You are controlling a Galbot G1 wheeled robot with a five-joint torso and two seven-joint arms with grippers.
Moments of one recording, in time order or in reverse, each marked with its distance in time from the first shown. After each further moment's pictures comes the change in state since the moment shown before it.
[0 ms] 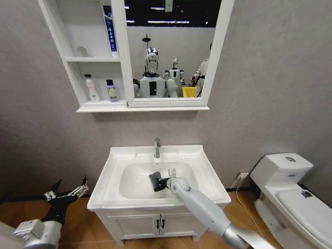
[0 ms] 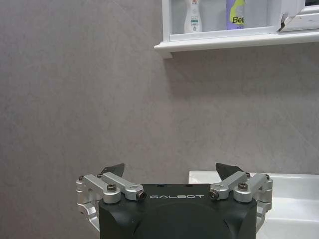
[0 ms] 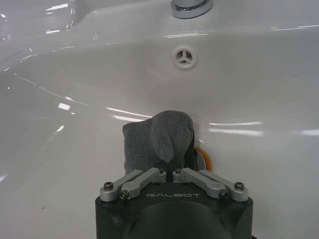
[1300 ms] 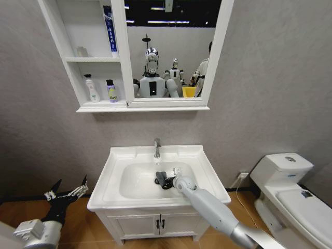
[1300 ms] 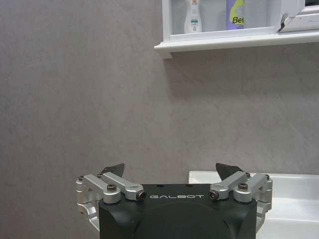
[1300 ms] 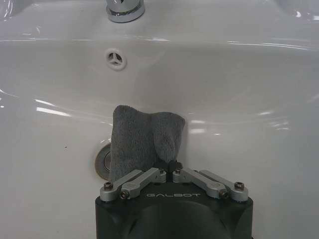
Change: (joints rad) left arm 0.000 0.000 0.000 0.000 0.000 0.000 0.000; right arm -0.001 -0.118 0.014 0.061 0.017 -0.051 0.082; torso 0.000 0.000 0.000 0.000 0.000
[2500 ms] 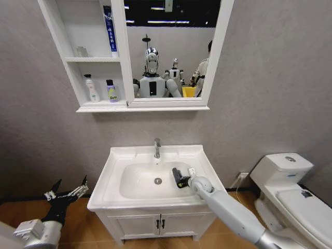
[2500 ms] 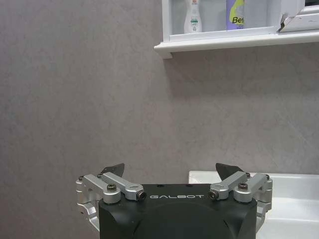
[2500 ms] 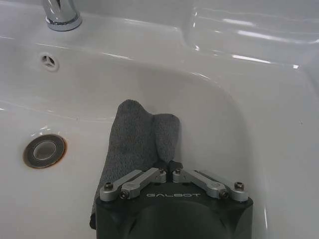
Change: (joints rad) left arm 0.000 0.000 0.000 0.000 0.000 0.000 0.000; right arm -0.047 -0.206 0.048 0.168 -0.018 -0.038 0.049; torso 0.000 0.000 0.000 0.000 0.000
